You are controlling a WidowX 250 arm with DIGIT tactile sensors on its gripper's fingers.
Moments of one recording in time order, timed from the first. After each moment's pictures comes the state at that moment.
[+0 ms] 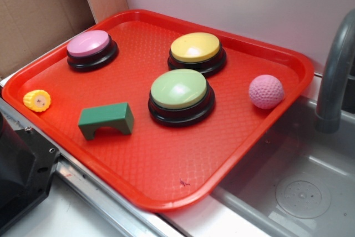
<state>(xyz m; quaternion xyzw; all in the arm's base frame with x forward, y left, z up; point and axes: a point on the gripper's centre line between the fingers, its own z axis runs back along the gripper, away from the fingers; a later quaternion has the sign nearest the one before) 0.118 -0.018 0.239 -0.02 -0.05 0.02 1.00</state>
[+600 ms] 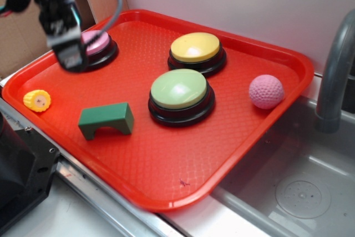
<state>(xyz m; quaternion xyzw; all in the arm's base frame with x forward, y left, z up) 0.145 -0.048 0.133 -0.01 -0.04 -0.24 0.97</state>
